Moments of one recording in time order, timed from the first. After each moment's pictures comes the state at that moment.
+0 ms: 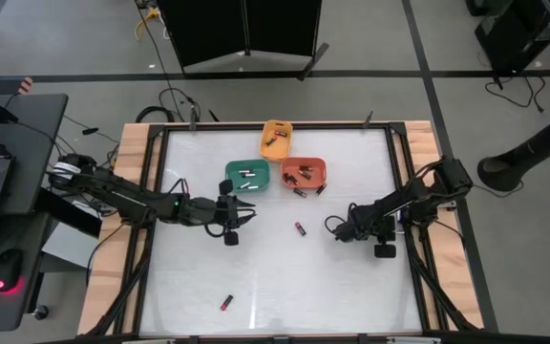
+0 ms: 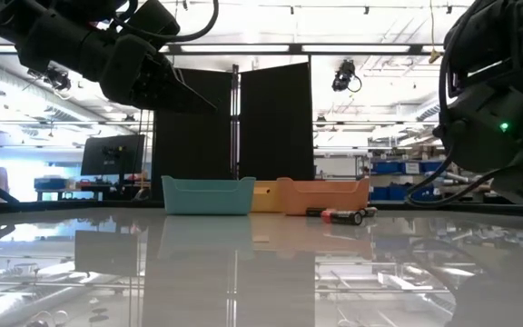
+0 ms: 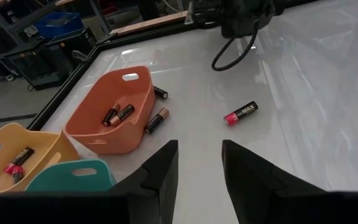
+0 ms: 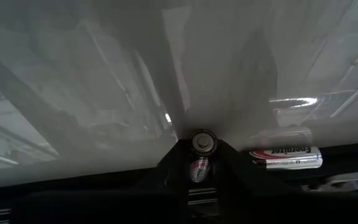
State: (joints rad) left arm -0.20 1.30 0.49 0.44 -0.40 0.10; right arm 0.26 1.73 0.70 -1.17 -0.18 0.35
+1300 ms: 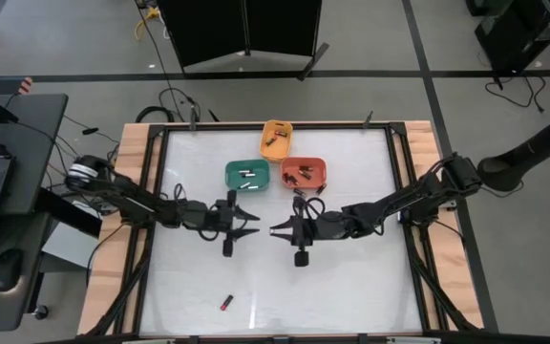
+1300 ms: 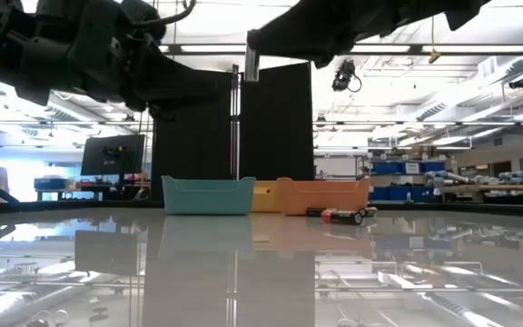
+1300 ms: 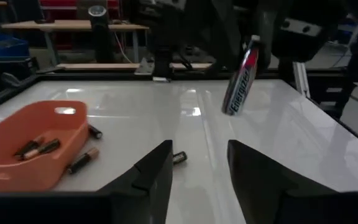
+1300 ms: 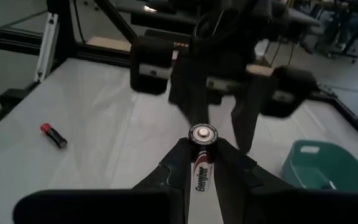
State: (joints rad) left arm -0.22 1.47 0.36 1.00 -0.20 -0.06; right arm 0.29 1.64 0.89 0.44 0.32 -0.07
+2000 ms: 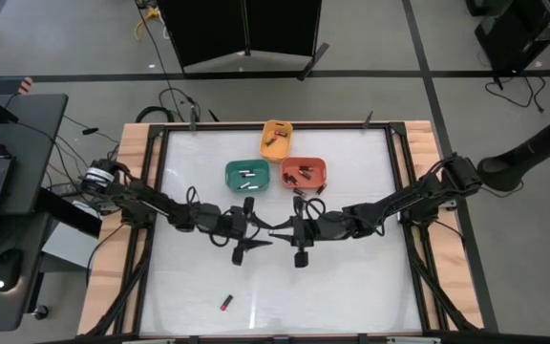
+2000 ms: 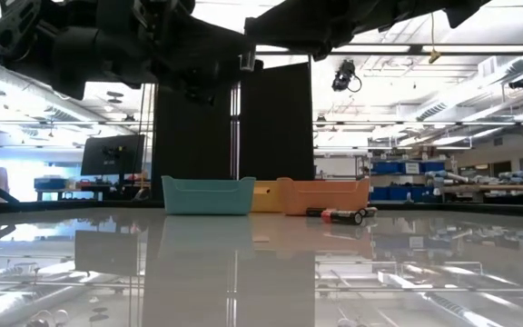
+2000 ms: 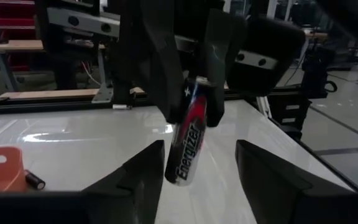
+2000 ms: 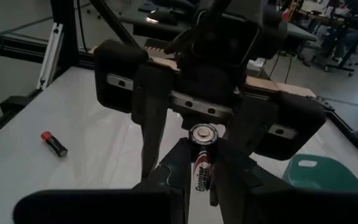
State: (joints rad) left arm -0.23 1.62 0.52 1.07 -0.06 -0.03; right arm 0.30 1.64 0.89 0.48 0.32 -0.10
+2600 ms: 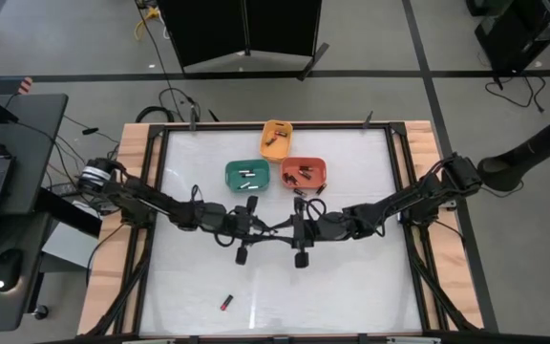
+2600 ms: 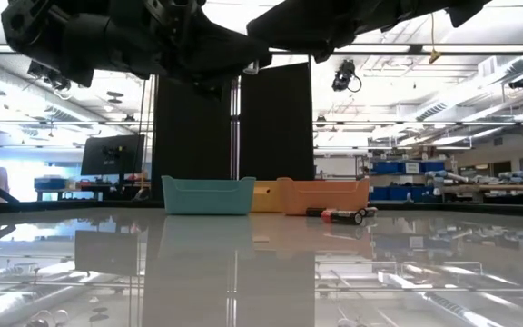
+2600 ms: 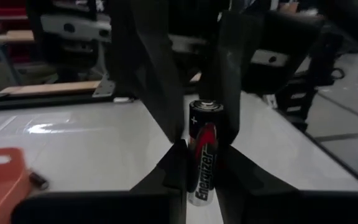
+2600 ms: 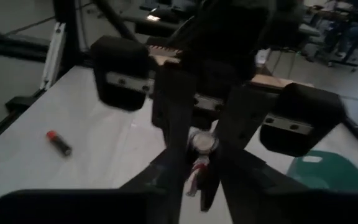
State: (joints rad) left arm -0.23 1.59 0.59 0.90 -0.07 -0.01; right arm 0.30 1.63 0.89 0.47 0.33 -0.07
